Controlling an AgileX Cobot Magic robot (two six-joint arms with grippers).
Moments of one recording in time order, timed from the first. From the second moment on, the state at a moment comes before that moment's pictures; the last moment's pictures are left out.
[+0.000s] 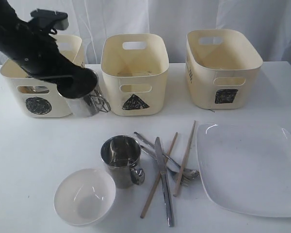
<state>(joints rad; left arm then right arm) -0.35 1.65 -1.38 -0.21 0.79 0.28 -0.14 0.01 -0.01 -0.22 0.19 0.08</state>
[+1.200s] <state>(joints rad) -0.13 2.00 -1.67 0.29 0.46 0.02 -0.14 0.01 -0.01 -0.22 0.19 0.08</state>
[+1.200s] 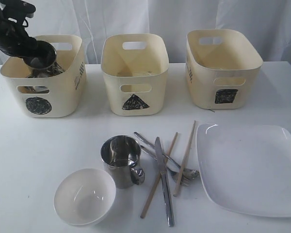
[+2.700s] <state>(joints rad) -0.30 1.64 -1.72 -0.21 1.11 0.41 -0.14 0.01 -0.01 -0.22 0.19 0.08</state>
